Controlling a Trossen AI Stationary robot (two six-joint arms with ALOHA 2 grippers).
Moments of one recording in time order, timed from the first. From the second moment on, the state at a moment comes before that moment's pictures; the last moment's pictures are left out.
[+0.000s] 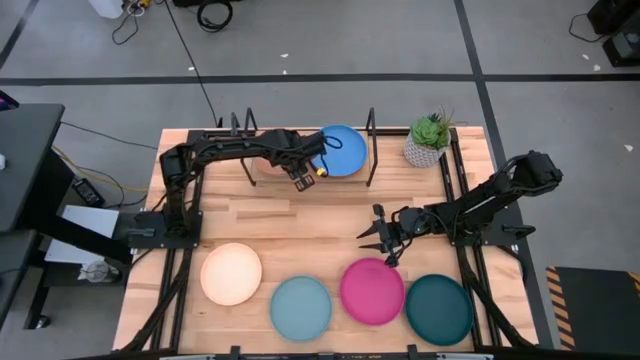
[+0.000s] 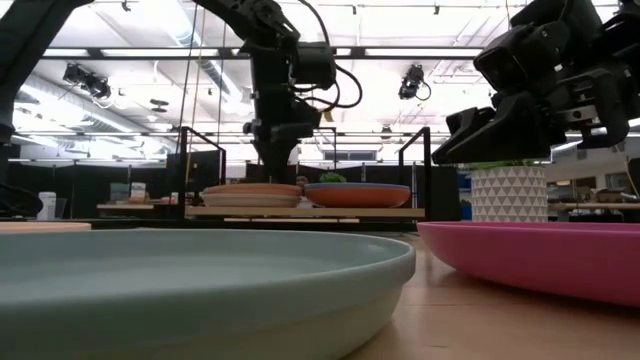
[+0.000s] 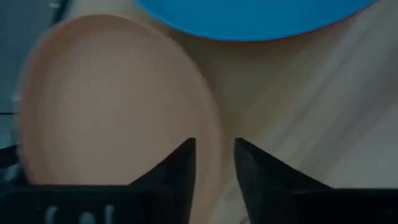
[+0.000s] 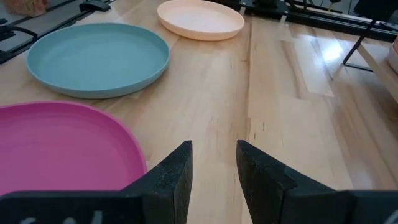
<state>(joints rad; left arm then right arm) 0.35 1.94 1.57 -0.96 -0.33 -0.14 0.21 1.39 0.29 0.70 0.05 -0.12</state>
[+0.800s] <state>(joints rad) 0.31 1.83 1.51 -0.87 -0.46 -0.14 0.21 1.39 0.29 0.70 0.05 -0.10</state>
